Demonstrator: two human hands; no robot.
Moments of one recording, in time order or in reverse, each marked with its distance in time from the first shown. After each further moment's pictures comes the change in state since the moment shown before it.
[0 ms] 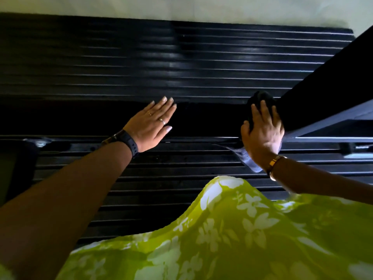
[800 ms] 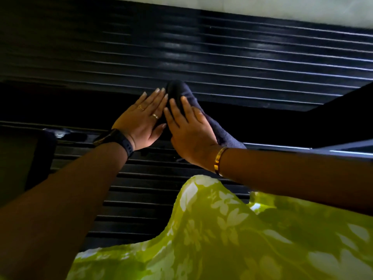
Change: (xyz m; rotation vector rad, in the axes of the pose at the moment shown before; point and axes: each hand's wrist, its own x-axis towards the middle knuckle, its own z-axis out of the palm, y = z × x) left_hand -0.042 -0.051 0.003 0.098 0.090 -0.111; right_hand -0.030 -0.181 0.053 -0.403 -0.115 -0.851
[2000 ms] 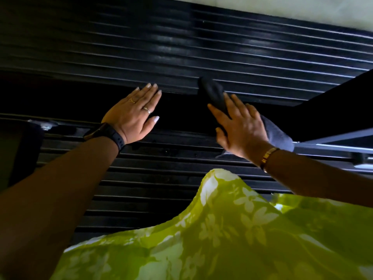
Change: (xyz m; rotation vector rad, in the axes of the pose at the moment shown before) left_hand -0.003 0.003 -0.003 -0.073 0.019 0.010; right_hand -0.065 0.103 0.018 0.032 0.009 0.118
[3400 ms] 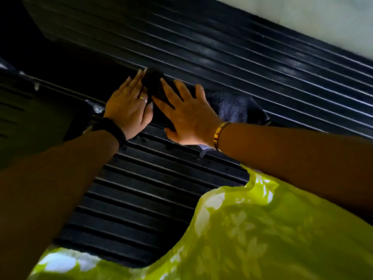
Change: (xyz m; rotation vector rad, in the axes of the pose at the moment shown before) left_hand -0.076 -0.070 0.003 0.011 0.149 -0.417; right_hand 0.134 -0.172 -0.039 -0.089 -0.046 -0.583
